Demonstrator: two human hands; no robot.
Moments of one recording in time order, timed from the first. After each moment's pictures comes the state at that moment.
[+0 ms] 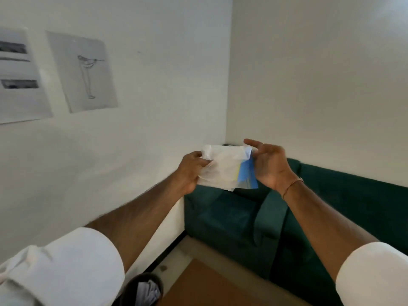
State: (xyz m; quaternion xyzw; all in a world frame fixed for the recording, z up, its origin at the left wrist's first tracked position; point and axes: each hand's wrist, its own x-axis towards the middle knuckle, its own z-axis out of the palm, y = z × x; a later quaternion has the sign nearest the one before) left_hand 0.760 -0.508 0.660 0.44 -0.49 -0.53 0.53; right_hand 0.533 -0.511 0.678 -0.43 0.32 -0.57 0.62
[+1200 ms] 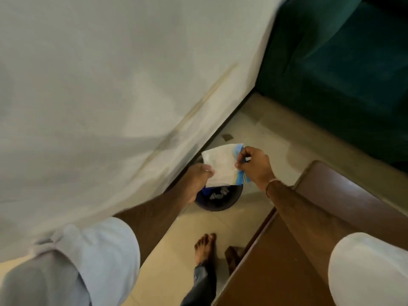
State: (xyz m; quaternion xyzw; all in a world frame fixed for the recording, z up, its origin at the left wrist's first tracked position) left_hand 1.143 -0.750 -0.007 0.75 -0.26 -0.57 0.20; right_hand 0.962 -0.796 -0.002 -0.55 0.67 -0.18 0.47
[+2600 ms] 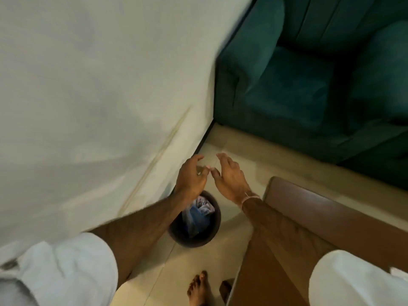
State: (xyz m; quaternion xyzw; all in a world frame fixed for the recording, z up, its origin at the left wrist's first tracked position) left_hand 1.086 -0.825 0.059 0.65 -0.60 -0.40 0.23; right_hand 0.948 -0.813 0.053 -0.63 0.68 -0.14 0.35
